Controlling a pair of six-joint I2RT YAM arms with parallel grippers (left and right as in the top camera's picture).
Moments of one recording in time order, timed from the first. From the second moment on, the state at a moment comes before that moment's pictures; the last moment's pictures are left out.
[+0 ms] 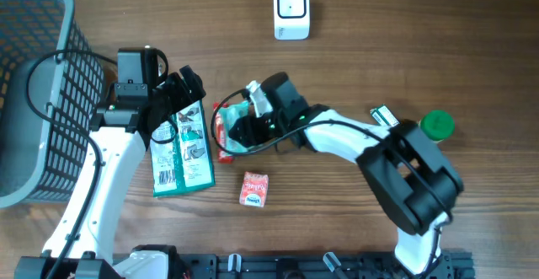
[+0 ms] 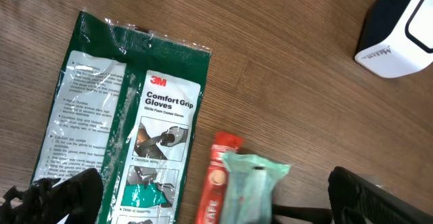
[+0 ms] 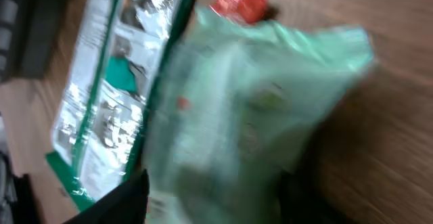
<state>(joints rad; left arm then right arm) -0.05 1.37 1.03 -0.62 0.06 -0.55 0.68 2.00 1.08 0.00 -0.50 0.38</state>
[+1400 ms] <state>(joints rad) -0.05 1.37 1.03 -0.62 0.06 -0.55 0.64 1.91 1.09 -0.19 -0.14 0.39</state>
